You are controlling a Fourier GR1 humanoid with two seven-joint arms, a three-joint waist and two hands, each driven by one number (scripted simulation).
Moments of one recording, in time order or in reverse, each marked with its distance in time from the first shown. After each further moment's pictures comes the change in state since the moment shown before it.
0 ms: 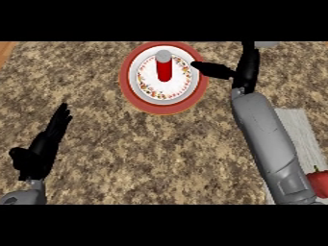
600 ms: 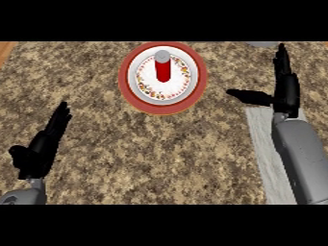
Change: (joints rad) left arm -0.008 -0.006 0.008 -0.010 -0.010 -0.003 0.018; right arm 0.267 -0.148 -0.027 -0.151 -0.102 0.297 -0.178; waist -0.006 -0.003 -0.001
